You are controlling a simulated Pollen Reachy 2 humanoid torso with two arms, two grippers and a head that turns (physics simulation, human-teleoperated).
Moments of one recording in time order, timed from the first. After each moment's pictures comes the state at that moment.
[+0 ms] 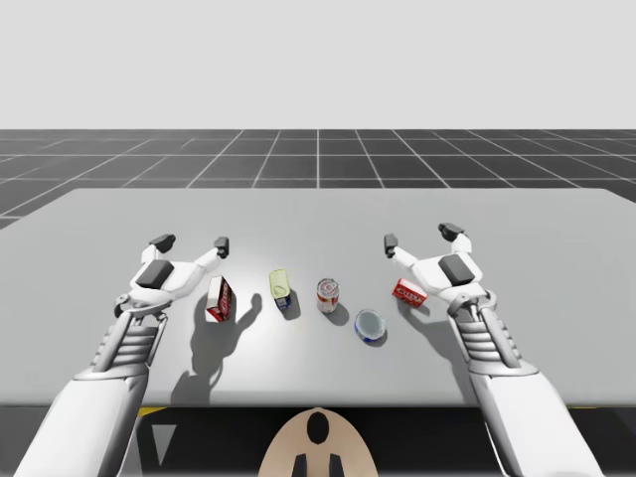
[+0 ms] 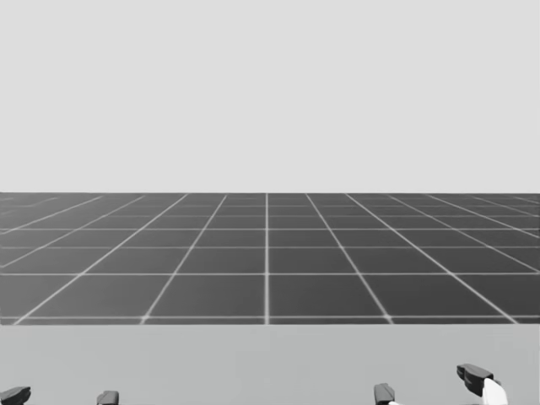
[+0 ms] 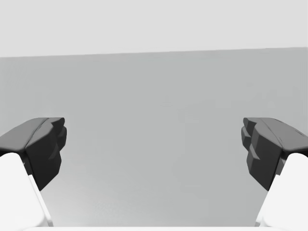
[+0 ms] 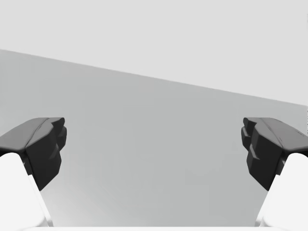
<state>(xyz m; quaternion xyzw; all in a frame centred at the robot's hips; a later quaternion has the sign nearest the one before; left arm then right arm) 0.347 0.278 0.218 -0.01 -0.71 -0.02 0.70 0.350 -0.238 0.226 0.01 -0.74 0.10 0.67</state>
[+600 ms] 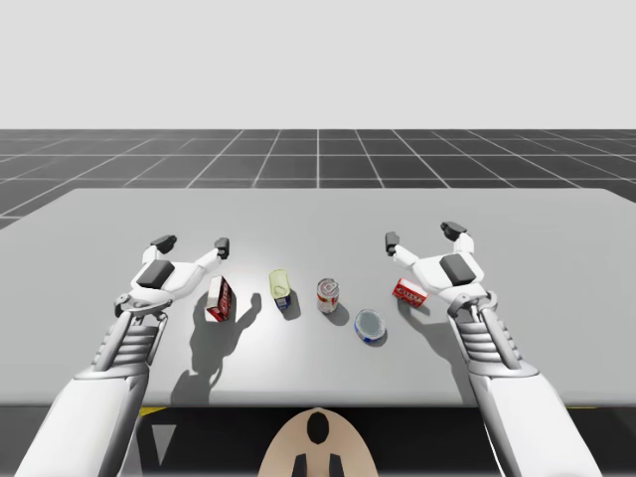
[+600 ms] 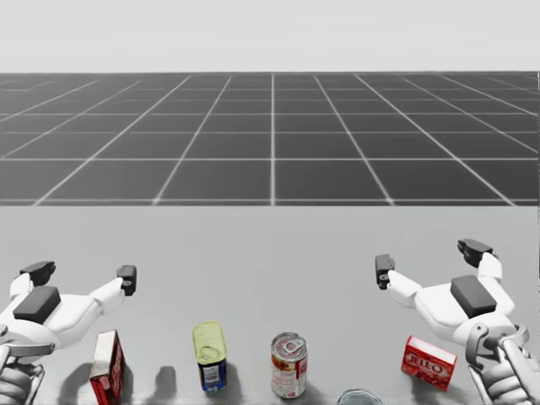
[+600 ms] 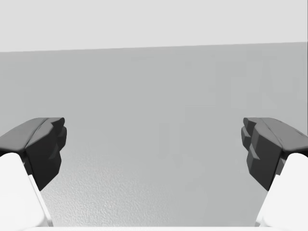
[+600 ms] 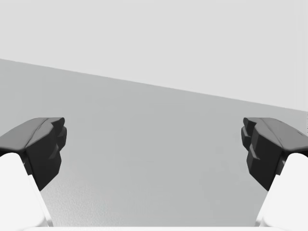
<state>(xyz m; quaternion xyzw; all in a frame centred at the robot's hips) 0.347 0.278 0.217 -0.01 -0.71 -0.02 0.71 0.349 -0.236 0.229 0.01 -0.74 0.09 0.66</state>
